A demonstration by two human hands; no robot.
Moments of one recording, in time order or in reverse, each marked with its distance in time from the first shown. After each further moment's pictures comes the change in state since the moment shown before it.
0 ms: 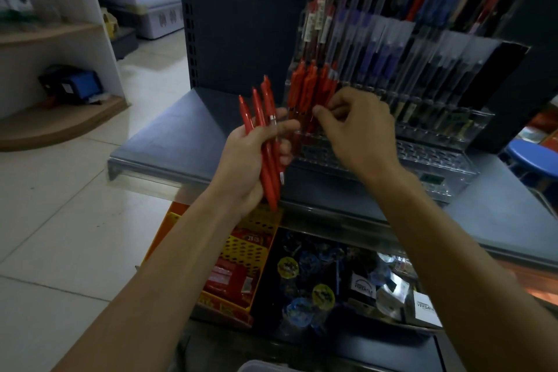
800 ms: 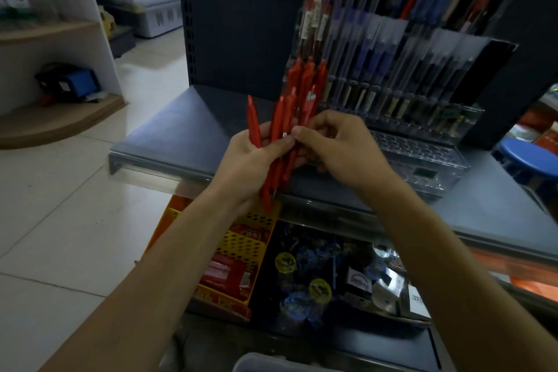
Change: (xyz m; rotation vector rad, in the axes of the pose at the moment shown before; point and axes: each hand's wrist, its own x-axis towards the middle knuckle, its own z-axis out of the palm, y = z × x) left_hand -0.011 -0.006 -0.004 0.246 -0.087 0.011; right_hand -0.033 -0.022 -0.013 0.496 -0.360 0.254
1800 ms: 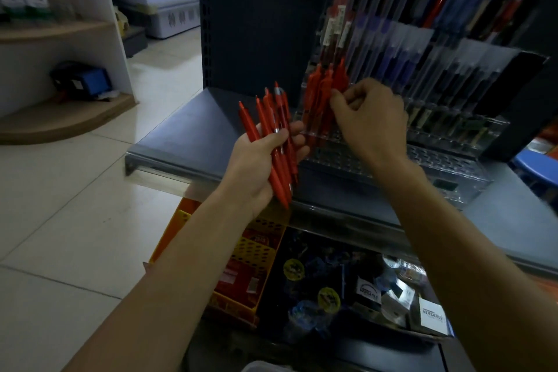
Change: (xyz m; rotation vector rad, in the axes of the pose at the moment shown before) left_hand 0.011 0.007 -0.006 -0.362 0.186 -0.090; right_hand 0.046 -0.002 -0.001 -0.463 0.427 -0.182
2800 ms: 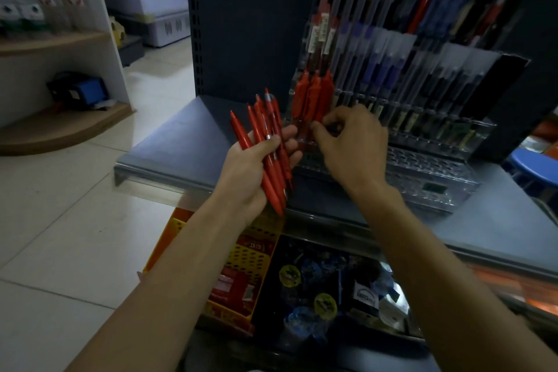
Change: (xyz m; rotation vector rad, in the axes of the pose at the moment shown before) left_hand 0.004 -0.007 0.003 -0.040 -0.001 0.000; right_hand -0.017 0.009 0.009 -0.103 0.018 -0.070
